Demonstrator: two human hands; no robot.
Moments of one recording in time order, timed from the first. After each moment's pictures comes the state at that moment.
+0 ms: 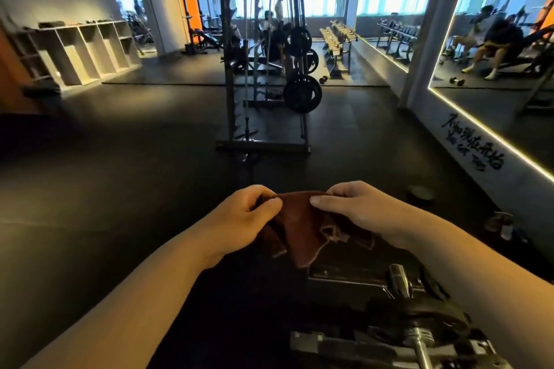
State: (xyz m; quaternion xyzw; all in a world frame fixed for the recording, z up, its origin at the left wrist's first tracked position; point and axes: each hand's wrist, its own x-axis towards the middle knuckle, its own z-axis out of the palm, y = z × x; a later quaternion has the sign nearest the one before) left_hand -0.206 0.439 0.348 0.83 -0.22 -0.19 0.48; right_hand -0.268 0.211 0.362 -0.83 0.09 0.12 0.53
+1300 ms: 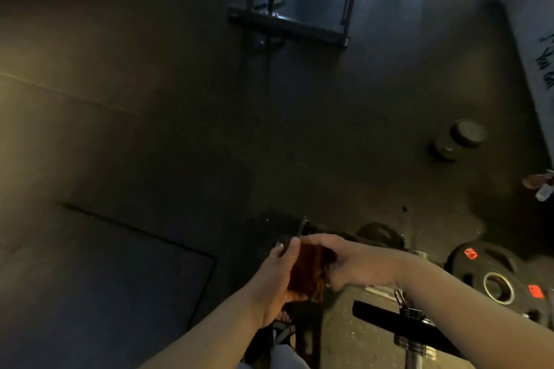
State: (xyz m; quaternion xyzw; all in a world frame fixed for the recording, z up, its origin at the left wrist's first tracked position) left_hand -0.145 0.326 0.048 0.47 0.21 -0.49 0.70; right_hand -0.130 0.113 0.090 -0.68 0.02 0.54 0.49
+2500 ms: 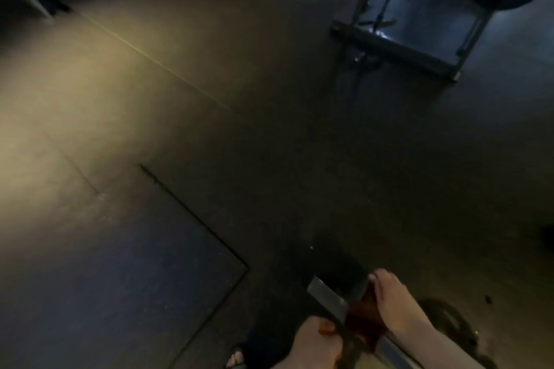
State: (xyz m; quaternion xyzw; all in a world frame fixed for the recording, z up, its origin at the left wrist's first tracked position) left_hand -0.121 0.305 -0.033 0.65 0.31 -0.47 0.51; right_hand -0.055 0.114 -0.065 -0.90 0.11 0.37 0.21
